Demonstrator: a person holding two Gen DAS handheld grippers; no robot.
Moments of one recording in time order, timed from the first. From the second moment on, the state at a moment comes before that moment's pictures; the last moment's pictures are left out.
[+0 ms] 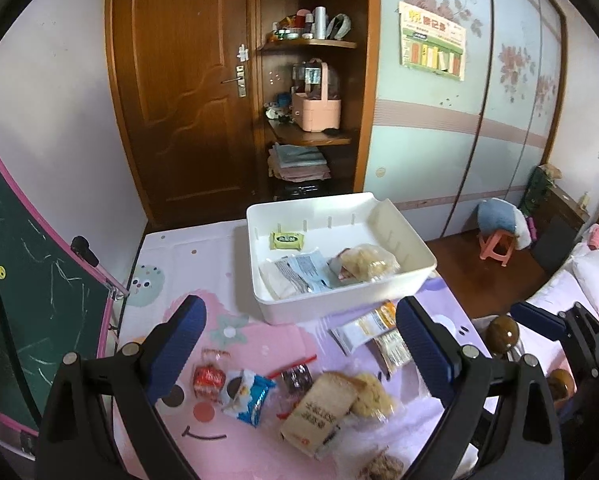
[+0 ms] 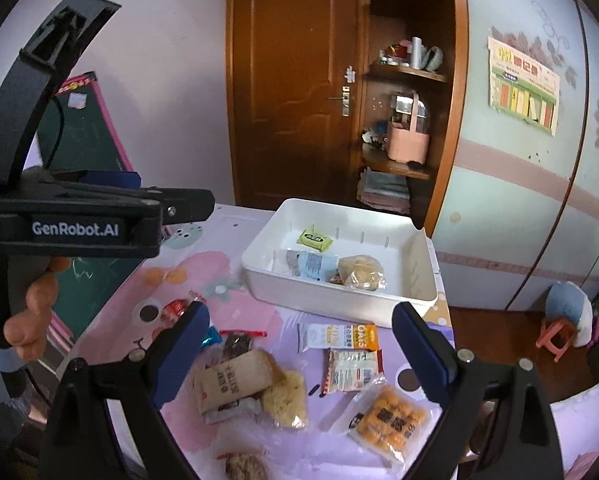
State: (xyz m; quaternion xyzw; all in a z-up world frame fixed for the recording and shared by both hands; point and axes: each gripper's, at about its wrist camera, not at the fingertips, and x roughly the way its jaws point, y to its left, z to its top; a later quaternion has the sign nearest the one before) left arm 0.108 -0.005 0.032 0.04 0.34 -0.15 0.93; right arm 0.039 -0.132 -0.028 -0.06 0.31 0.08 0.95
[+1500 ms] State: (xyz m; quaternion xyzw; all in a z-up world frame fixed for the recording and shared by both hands) left arm 0.141 0.085 -0.166 0.04 0.48 -0.08 0.87; right arm 0.113 -0.122 -0.204 0.02 0.52 0.13 0.84
